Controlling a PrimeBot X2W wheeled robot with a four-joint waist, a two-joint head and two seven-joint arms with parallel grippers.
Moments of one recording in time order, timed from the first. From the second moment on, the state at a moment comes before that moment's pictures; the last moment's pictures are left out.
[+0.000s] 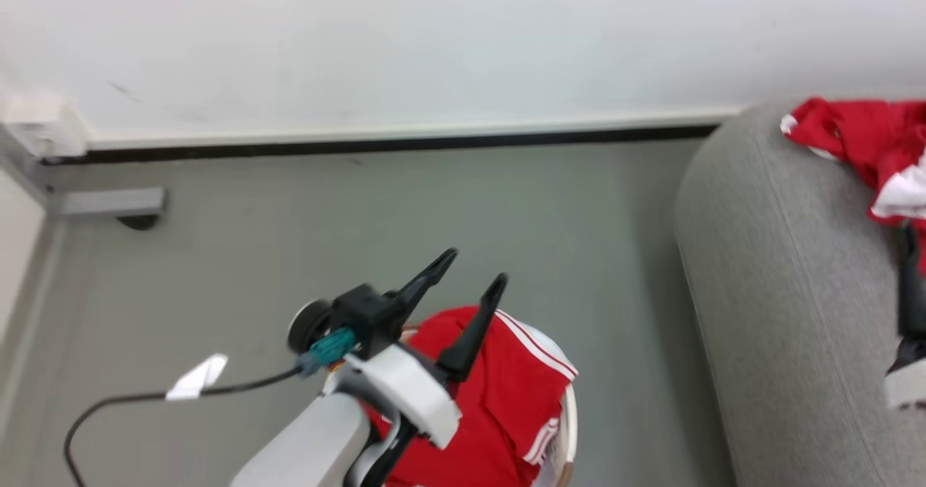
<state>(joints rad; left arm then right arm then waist) -0.57 0.22 -0.76 0.35 -0.53 -0.03 -0.26 -0.34 -0.35 -0.03 0.35 0.35 0.13 -0.26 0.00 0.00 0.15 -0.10</state>
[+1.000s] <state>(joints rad) -0.12 0.13 -0.22 0.27 -0.30 -0.05 -0.26 -0.05 -0.13 0.04 0.36 0.29 0.13 -0.26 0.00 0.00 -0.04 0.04</state>
